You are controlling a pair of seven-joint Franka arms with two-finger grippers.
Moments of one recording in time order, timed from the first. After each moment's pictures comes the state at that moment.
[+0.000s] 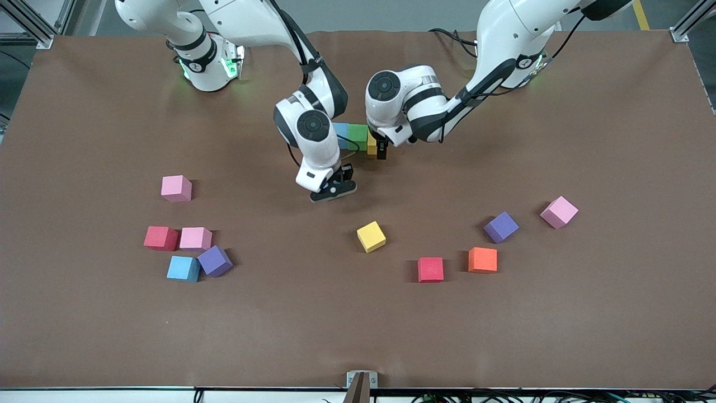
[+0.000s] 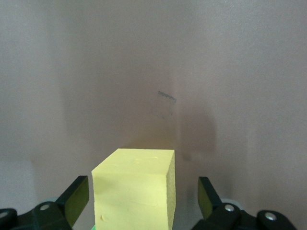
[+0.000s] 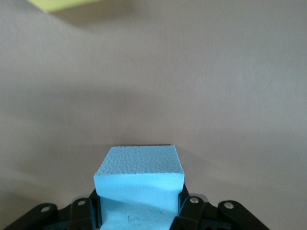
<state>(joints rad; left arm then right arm) -0.13 0.59 -0.85 -2.10 0.45 2.33 -2.75 1.00 0.54 -0.23 -1.95 0.22 2.48 0.36</state>
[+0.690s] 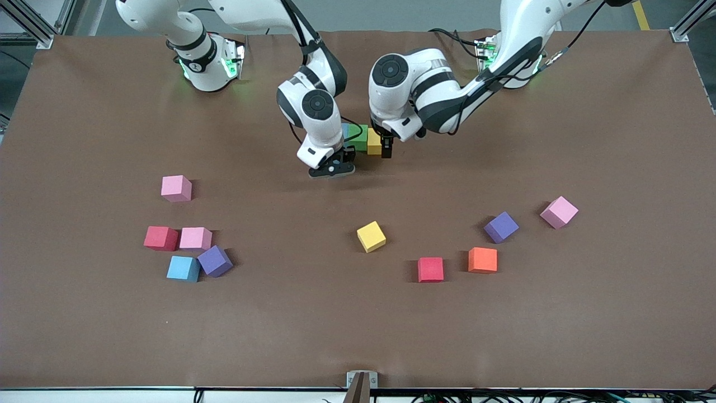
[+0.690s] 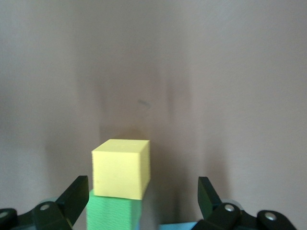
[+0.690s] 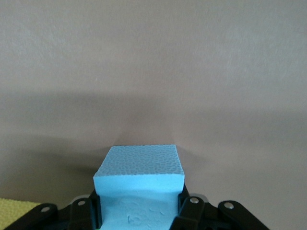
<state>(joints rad) 0.09 0.53 -1.06 -2.00 0.45 2.12 -2.73 1.02 0.47 -0.16 -2.06 0.22 2.49 0.58</state>
